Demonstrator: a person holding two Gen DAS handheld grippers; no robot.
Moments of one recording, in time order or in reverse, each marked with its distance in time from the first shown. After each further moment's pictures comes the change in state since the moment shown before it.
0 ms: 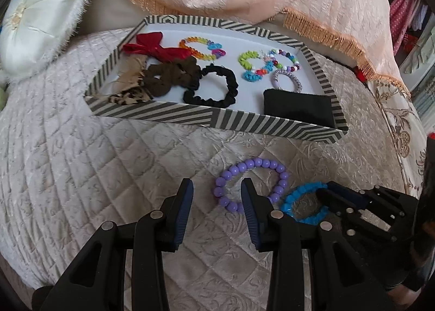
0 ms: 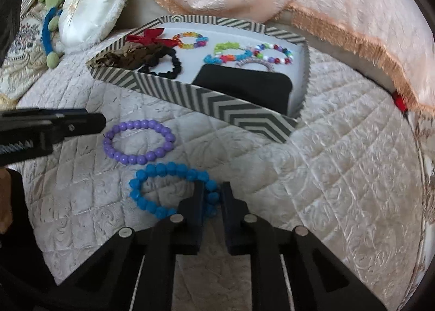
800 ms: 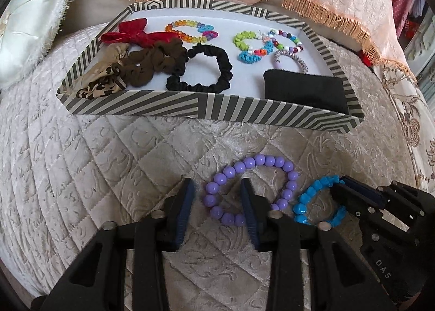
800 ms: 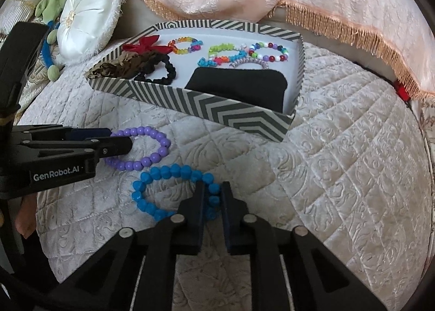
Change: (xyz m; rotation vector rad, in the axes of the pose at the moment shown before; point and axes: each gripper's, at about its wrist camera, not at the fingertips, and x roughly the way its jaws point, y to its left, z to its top) left arm 0.034 -0.011 0.003 0.046 0.038 0.028; right arm 0.004 -0.007 -0.001 0.037 -0.030 0.034
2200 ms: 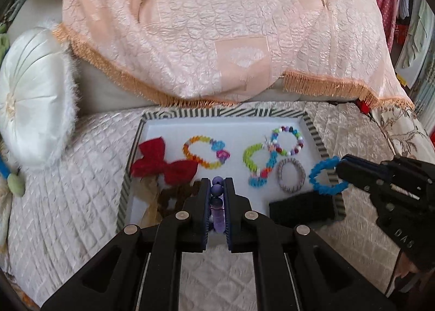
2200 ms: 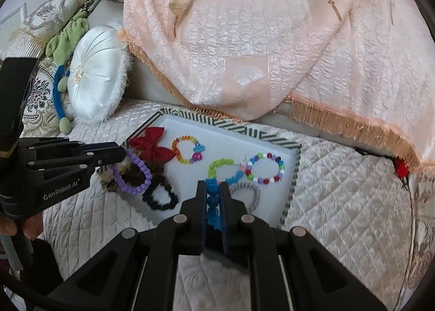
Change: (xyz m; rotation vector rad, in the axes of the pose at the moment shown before) left arm -0.069 0.002 0.122 0.104 -0.200 0.055; right arm -0.042 -0.018 0.145 -0.041 -0.190 0.048
